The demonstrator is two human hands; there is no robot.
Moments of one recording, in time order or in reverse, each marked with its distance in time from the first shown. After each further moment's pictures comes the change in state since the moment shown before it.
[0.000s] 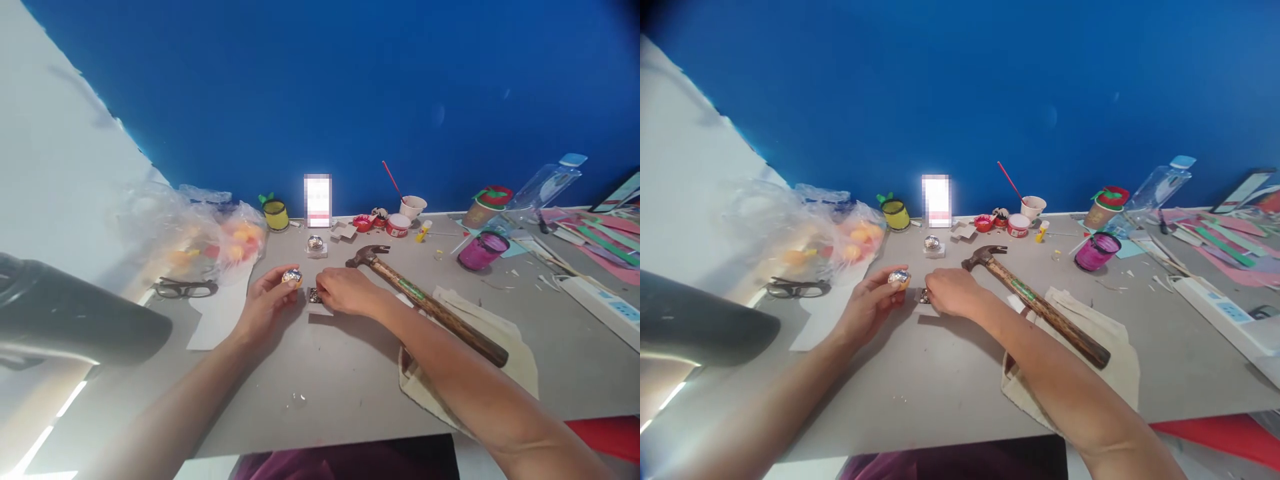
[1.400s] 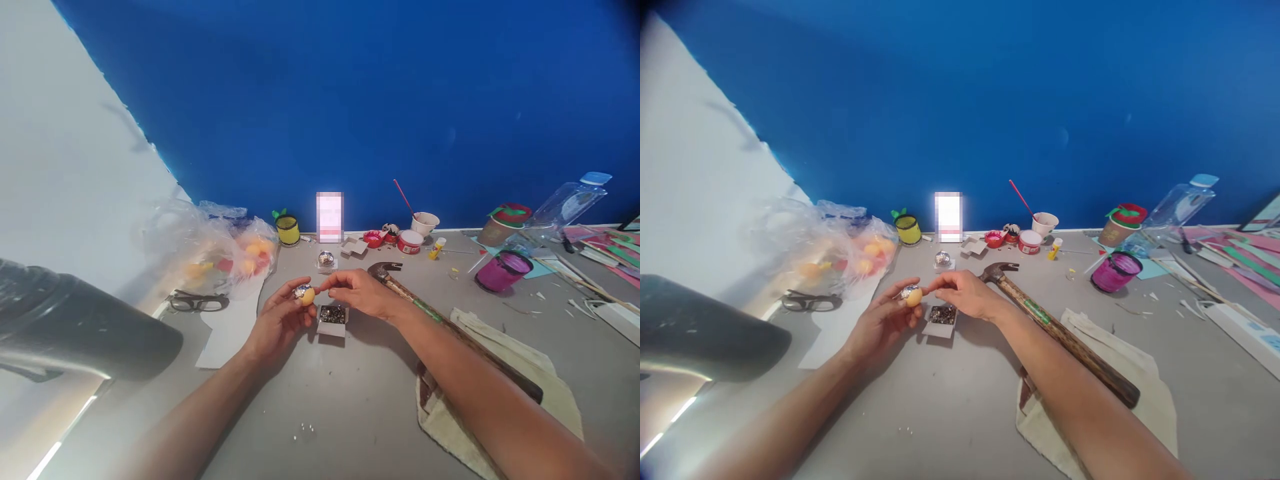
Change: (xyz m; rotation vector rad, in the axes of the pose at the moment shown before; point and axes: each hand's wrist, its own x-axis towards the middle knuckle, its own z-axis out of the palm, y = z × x) left_hand -0.002 0.005 0.002 -0.215 -0.115 -0.067; right_hand 0.008 0.026 0.001 1.038 0.148 -0.031
